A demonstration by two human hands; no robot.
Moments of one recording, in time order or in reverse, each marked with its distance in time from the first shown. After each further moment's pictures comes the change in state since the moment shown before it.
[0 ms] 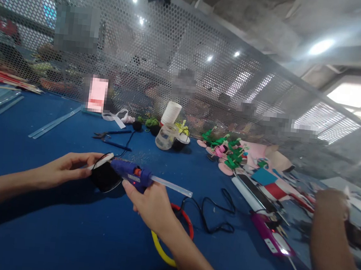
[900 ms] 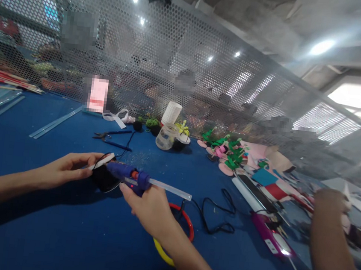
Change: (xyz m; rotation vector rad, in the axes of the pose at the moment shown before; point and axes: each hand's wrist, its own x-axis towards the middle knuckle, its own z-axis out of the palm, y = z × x) left_hand -0.001 0.004 0.001 0.035 0.003 0.013; right_hand -0.007 -0.005 0.003 -0.005 -0.001 -0.018
